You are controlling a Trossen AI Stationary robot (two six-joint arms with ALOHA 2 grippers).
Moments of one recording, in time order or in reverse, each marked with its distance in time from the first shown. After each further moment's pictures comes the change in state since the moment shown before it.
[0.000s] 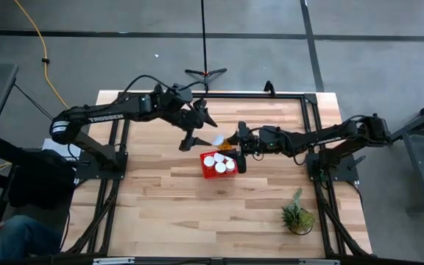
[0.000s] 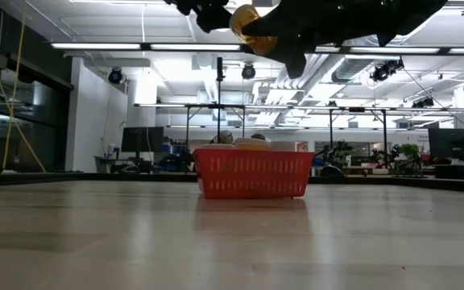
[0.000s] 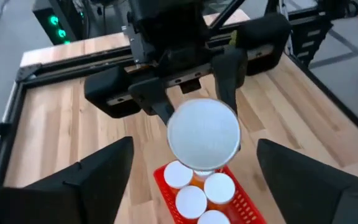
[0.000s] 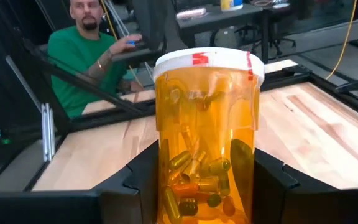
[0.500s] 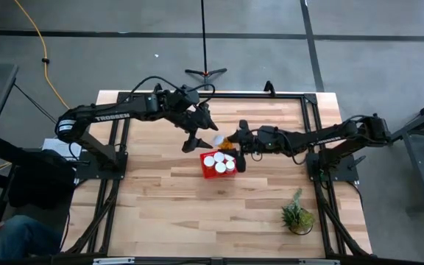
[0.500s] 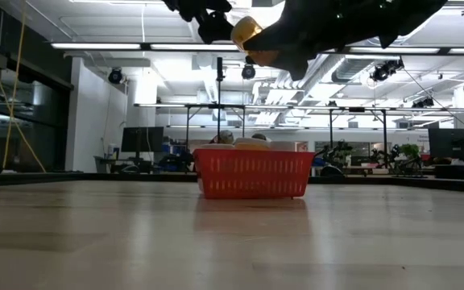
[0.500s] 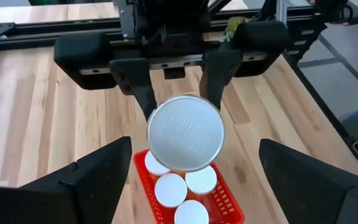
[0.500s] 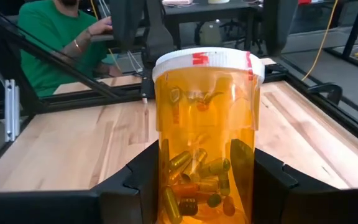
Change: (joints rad) left arm -0.001 0.064 0.046 -0.074 0.026 -0.101; right arm -0.008 0.000 0.000 -0.062 0.053 -0.106
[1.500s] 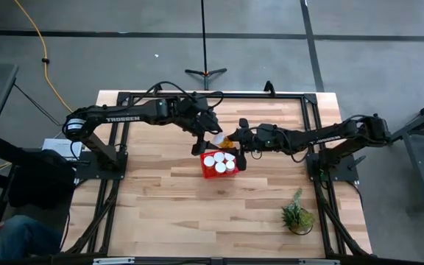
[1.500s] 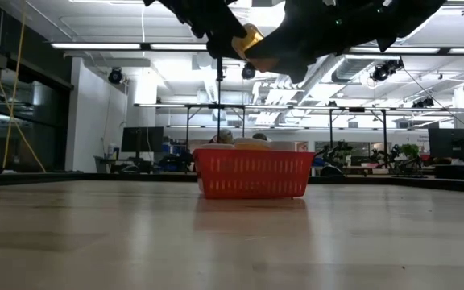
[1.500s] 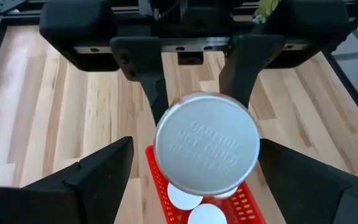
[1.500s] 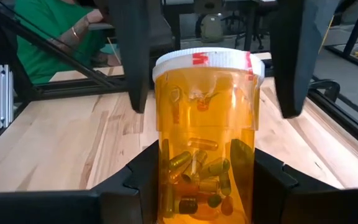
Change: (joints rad) left arm -0.031 0.084 0.000 0.050 -0.114 -0.044; right arm -0.026 0.000 0.000 -0.030 -0.030 -0.043
